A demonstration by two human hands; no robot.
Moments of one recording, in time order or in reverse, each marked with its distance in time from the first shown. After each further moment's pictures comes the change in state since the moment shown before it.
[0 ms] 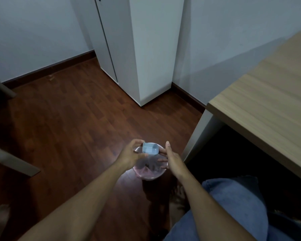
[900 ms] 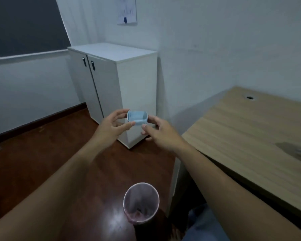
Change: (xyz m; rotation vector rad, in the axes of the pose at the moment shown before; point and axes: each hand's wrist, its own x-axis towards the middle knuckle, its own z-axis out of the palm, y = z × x) left_hand -0.062 0.268 -0.104 -0.033 0.061 0.669; right_hand -0.124 -0.248 -0.020 -0.322 0.083 -0.660
